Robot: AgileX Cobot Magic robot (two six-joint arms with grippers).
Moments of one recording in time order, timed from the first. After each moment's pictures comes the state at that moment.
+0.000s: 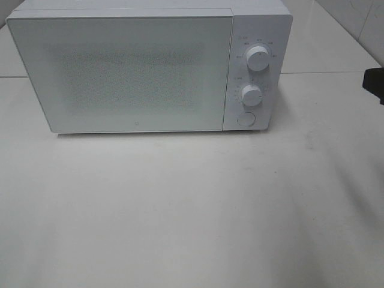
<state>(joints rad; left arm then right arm) -0.09 0.00 -0.50 -0.08 1.04 0.01 0.16 0.81 -0.43 -0.05 0.01 0.14</state>
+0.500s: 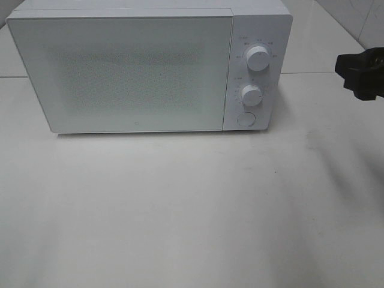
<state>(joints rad) -0.09 0.00 -0.50 -0.08 1.04 0.01 0.16 1.06 -0.43 -0.05 -0.32 0.14</state>
